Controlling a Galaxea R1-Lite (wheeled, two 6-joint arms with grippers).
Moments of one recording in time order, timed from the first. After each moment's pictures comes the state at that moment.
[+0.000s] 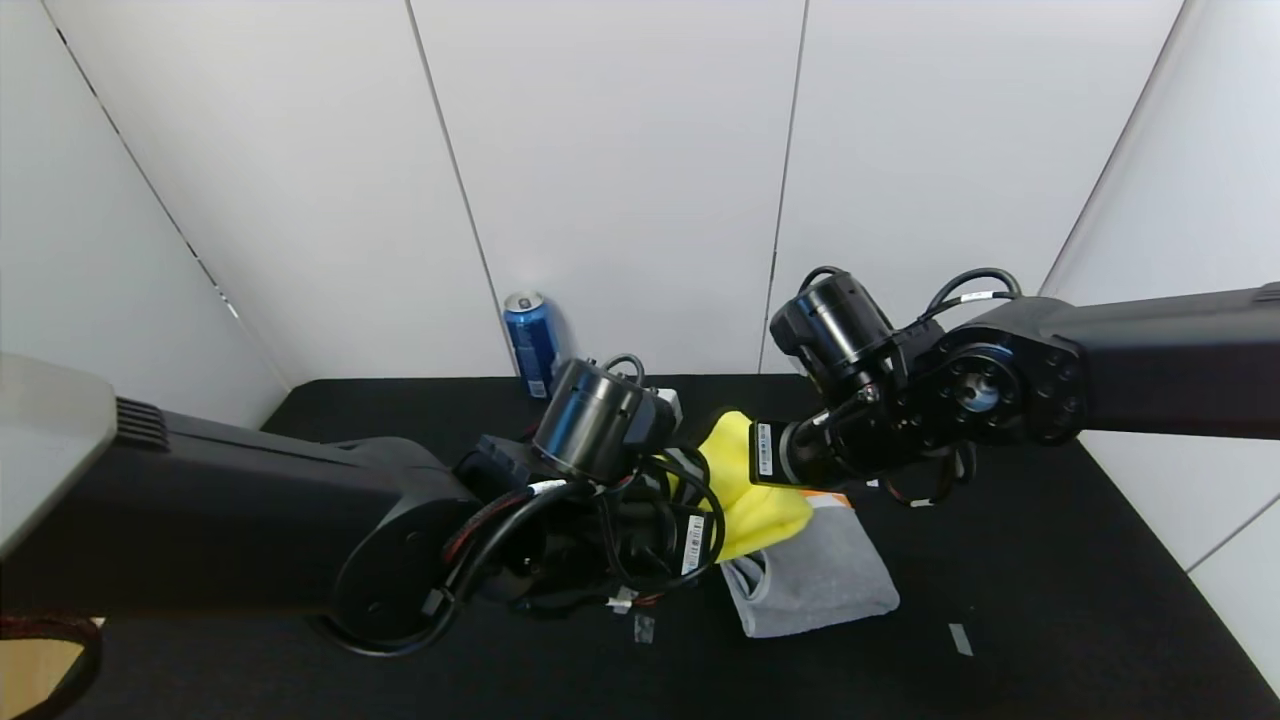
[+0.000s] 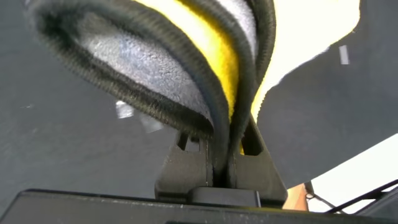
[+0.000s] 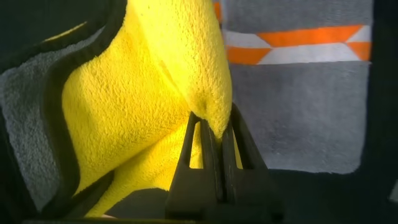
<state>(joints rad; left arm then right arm) -0.74 1.89 -1.12 -0.07 0.08 -0.34 0.59 2.08 -1.64 0.43 -0.12 0.56</state>
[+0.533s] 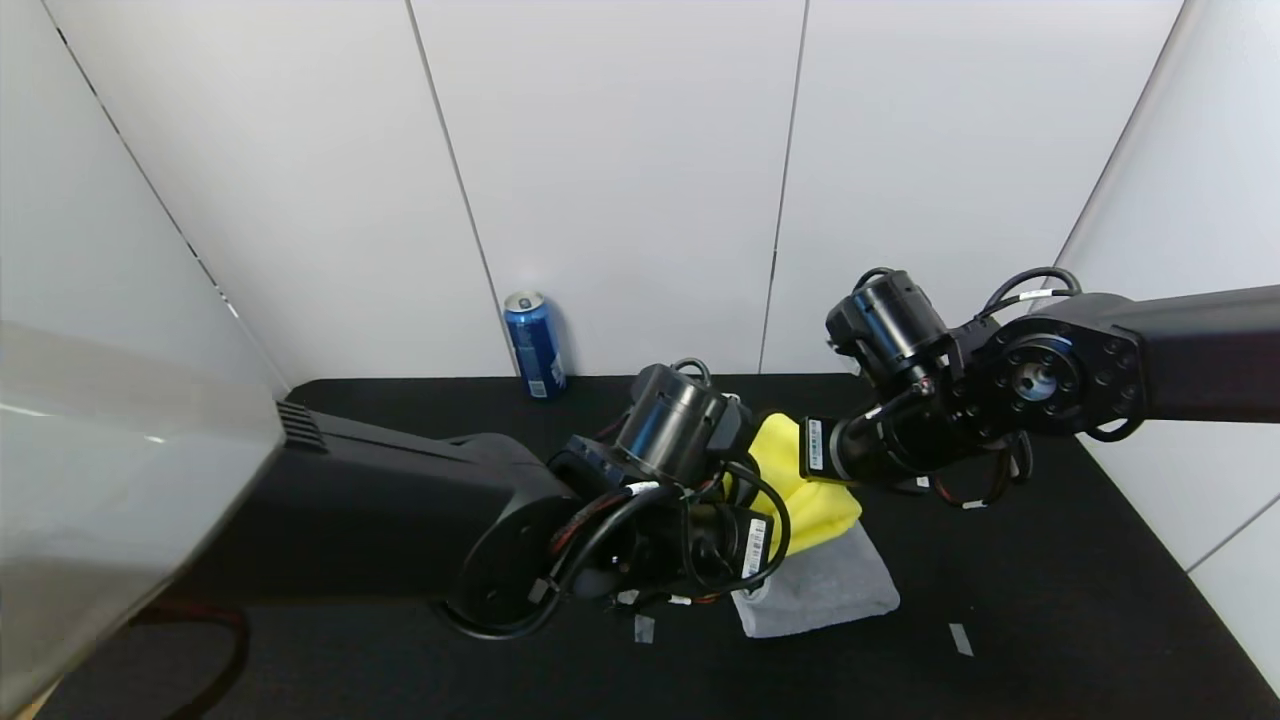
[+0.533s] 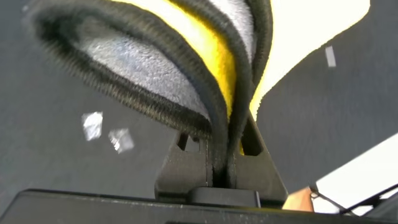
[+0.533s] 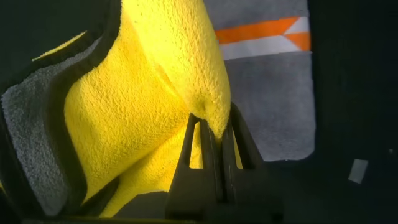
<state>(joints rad) -0.81 2.00 -1.27 -0.02 0.12 -0.34 0.49 2.02 -1.55 0.42 -0.12 0.56</state>
